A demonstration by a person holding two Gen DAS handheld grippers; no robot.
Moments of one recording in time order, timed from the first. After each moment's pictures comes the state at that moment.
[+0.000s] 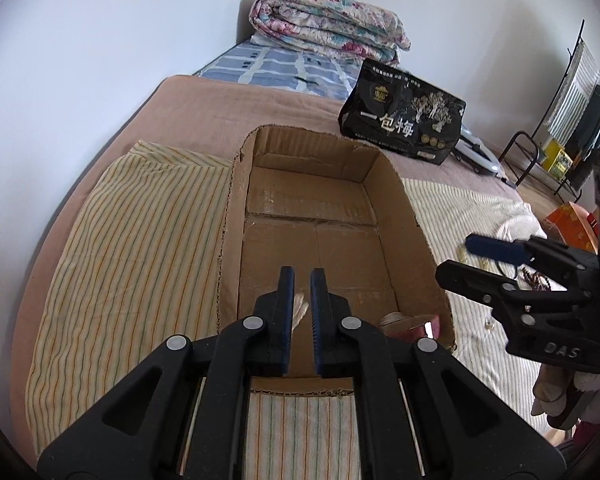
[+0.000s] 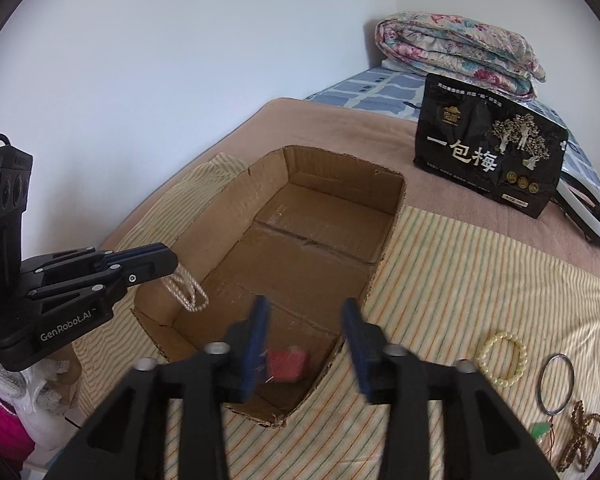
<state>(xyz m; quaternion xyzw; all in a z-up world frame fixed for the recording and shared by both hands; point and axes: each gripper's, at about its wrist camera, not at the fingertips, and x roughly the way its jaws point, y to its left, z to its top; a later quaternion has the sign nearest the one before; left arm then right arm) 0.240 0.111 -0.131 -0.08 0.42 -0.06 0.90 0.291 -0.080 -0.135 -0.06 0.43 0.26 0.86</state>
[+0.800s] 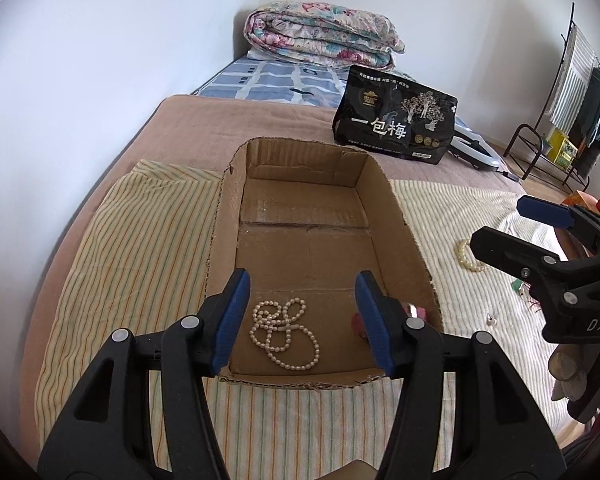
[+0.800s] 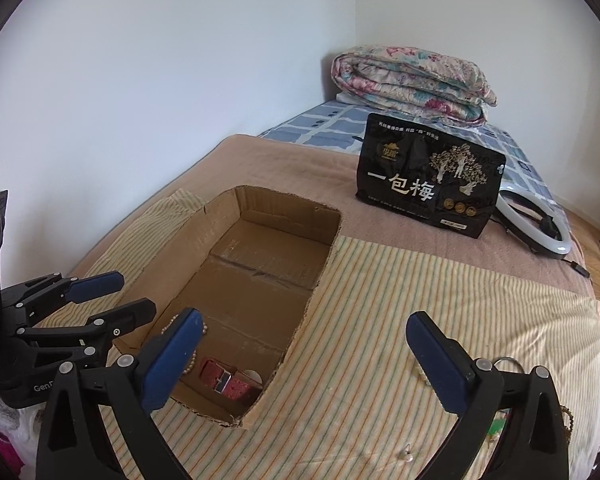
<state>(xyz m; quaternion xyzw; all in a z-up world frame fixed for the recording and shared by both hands) 0.226 0.089 -0.120 -0.05 0.40 -0.05 0.92 0.277 -0.100 -0.106 -0.07 0.37 0.19 0.91</state>
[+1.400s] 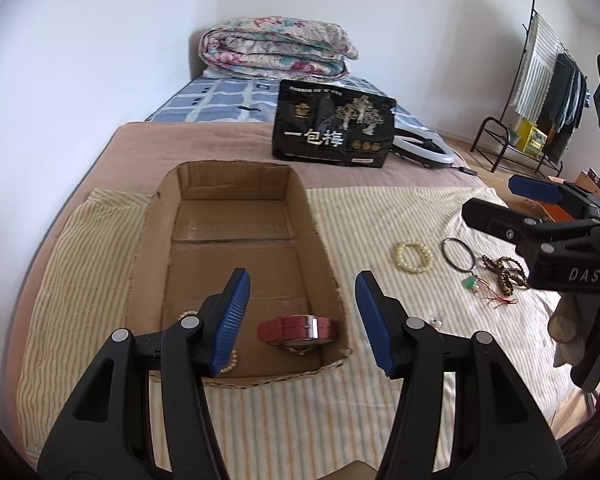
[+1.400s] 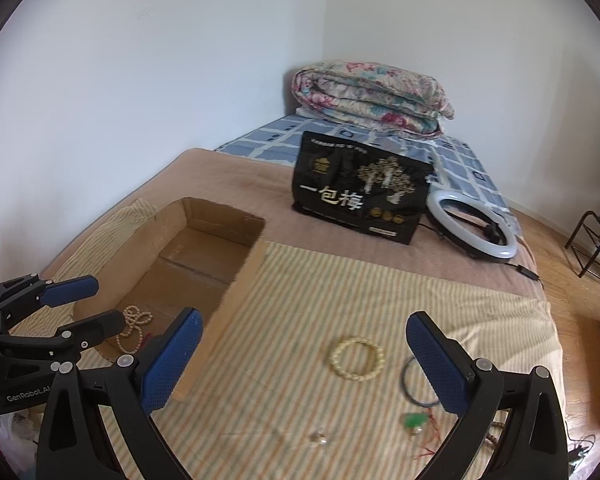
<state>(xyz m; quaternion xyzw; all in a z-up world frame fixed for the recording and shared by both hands) 0.213 0.025 -0.099 -0.03 0.37 -0.11 0.92 0.263 -0.170 -0.077 -0.09 0.35 0.13 0.92</state>
